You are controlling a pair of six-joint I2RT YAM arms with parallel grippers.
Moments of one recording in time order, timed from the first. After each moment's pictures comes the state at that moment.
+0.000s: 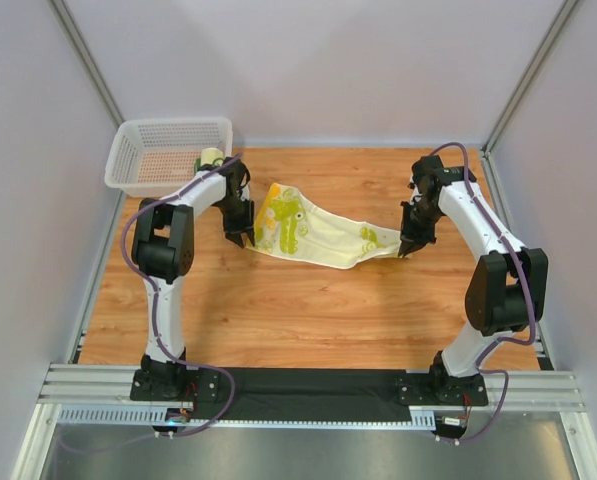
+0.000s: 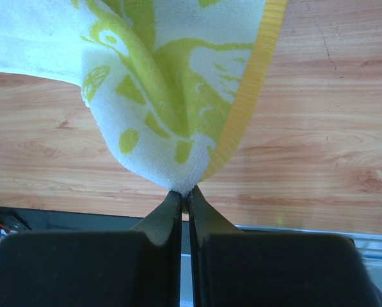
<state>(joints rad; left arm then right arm) -0.25 2.17 1.68 -0.96 0.20 -0.34 0.13 1.69 1.45 -1.19 -0.15 0.33</state>
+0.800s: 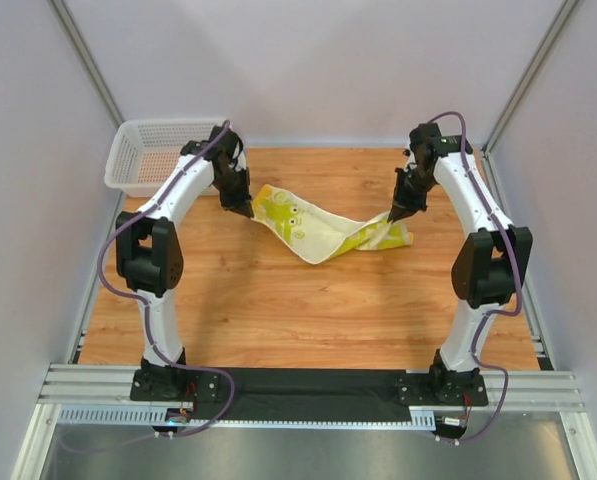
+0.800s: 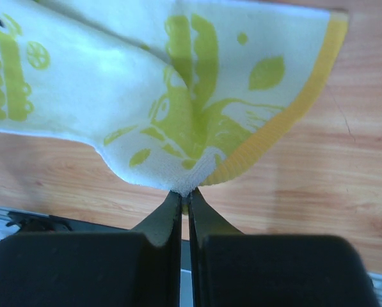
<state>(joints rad) -0.25 2.00 1.74 -1.00 0.25 -0.37 0.13 1.87 1.76 -1.24 -0.22 0.34</state>
